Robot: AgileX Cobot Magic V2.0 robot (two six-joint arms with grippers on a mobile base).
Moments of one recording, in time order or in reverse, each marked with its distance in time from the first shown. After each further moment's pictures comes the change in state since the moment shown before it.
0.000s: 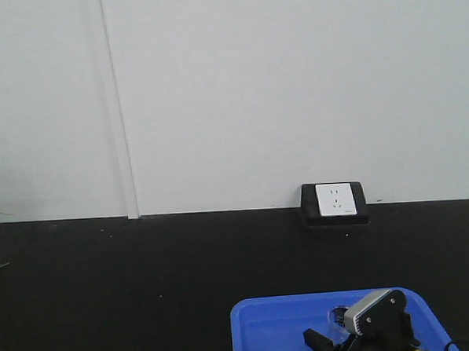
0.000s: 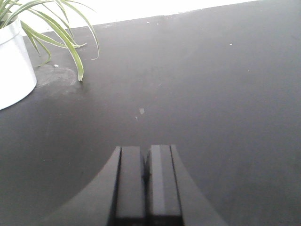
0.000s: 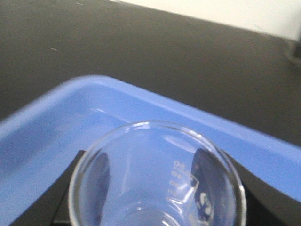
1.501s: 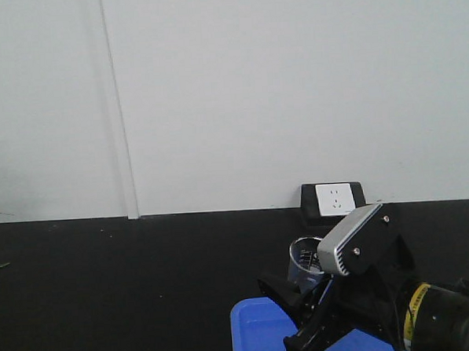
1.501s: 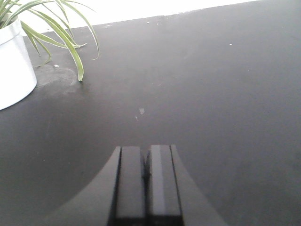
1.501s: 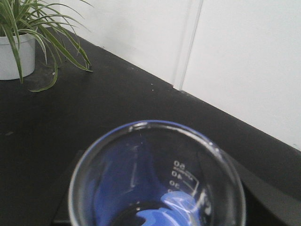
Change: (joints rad) left arm 0.000 0.000 0.000 0.000 0.000 0.000; right arm 0.279 -0.603 -0.095 -0.288 0.534 0.429
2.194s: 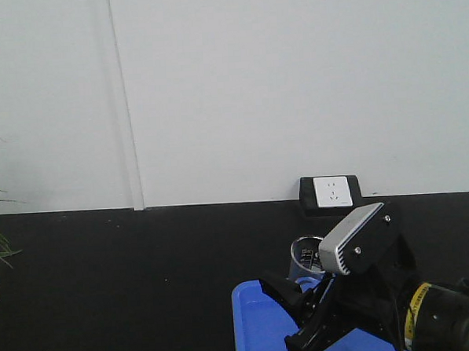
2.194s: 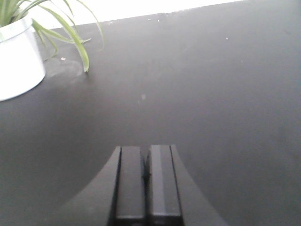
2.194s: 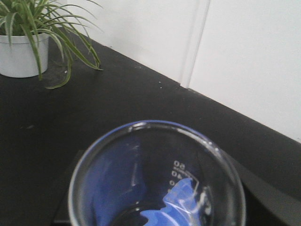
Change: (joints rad) left arm 0.000 0.000 0.000 0.000 0.000 0.000; right arm 0.000 0.000 0.000 0.000 0.000 0.000
